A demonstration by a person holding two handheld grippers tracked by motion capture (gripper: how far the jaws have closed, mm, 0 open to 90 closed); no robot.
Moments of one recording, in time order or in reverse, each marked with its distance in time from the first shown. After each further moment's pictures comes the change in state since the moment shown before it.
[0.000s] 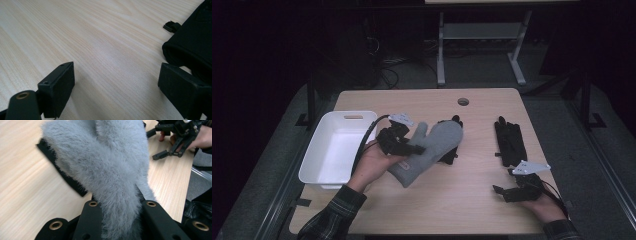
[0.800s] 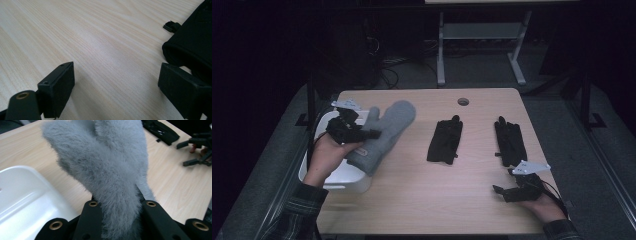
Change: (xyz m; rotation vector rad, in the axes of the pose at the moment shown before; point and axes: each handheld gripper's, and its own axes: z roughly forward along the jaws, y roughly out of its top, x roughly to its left) left arm 0.055 -0.041 -0.098 -0.076 0.186 -0.147; right arm 0.000 0.000 0.000 0.001 -0.001 -0.001
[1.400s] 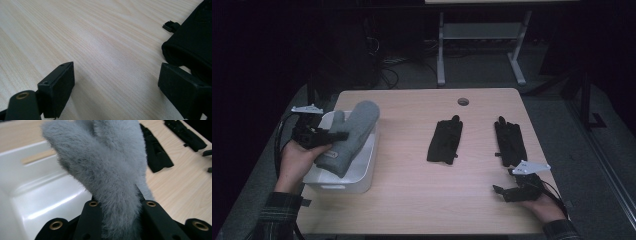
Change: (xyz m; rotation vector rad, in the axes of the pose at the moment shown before) left arm 0.057 -0.052 -0.035 -0.031 0.095 -0.159; right arm 0.000 0.000 0.000 0.001 -0.002 0.002
